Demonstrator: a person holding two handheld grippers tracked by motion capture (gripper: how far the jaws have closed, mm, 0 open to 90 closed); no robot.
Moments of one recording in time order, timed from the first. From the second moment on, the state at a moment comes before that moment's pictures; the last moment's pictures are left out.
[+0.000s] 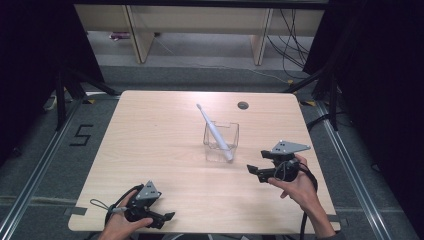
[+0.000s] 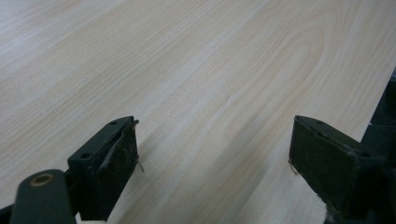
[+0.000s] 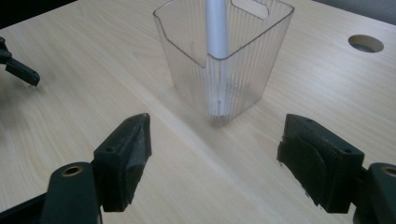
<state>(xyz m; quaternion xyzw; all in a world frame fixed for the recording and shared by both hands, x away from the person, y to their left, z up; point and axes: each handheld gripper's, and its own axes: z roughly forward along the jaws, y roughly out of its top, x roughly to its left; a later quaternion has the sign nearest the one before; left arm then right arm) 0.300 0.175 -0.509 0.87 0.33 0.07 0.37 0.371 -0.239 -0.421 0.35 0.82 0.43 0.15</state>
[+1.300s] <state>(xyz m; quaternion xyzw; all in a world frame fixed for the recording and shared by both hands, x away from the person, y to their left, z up) 0.301 0.176 -0.509 0.87 0.33 0.08 0.36 0.332 -0.257 -0.448 0.36 0.82 0.43 0.14</state>
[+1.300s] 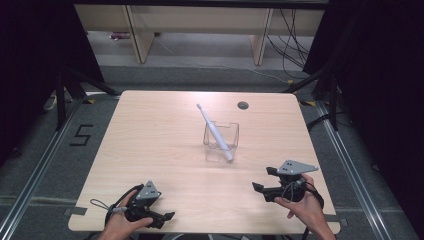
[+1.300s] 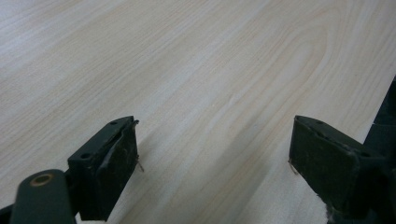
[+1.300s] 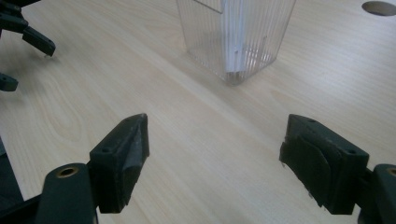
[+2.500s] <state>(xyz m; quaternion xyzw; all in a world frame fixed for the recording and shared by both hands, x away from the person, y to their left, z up) 0.301 0.176 -0.509 0.87 0.33 0.08 0.36 0.309 -0.277 -0.477 0.37 0.82 0.41 0.13</state>
